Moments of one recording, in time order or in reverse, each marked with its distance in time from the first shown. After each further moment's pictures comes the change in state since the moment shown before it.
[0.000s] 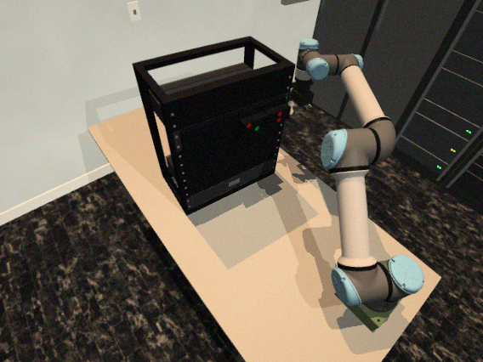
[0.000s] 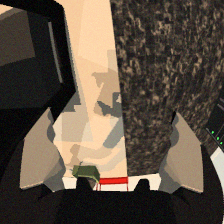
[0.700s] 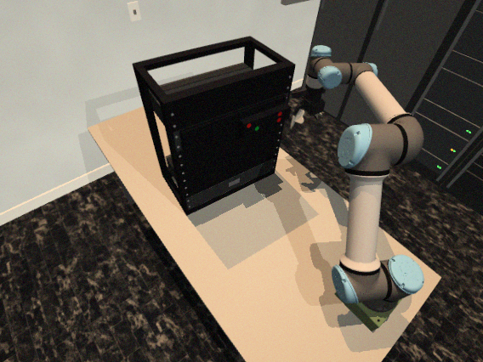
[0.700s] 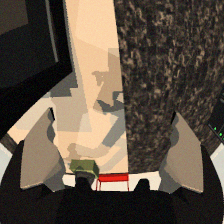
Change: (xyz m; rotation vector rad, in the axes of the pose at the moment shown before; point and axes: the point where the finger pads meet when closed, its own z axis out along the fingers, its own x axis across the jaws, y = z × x) arm 0.003 0.074 0.004 -0.014 -0.004 0.000
